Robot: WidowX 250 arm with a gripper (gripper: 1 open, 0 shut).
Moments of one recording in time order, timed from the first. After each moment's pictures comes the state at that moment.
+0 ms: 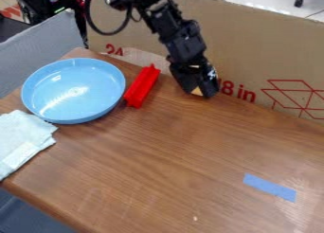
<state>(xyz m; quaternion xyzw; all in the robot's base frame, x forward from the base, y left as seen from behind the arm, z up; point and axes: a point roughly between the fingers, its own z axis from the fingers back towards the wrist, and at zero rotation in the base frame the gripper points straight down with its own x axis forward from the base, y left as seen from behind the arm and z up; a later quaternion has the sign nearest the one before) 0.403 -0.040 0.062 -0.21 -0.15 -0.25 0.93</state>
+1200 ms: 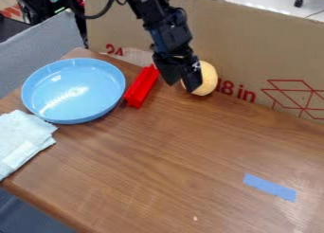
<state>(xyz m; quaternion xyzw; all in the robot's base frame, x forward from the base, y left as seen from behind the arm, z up) 0.391 -0.010 0.062 -0.17 -0.13 -0.23 0.95</state>
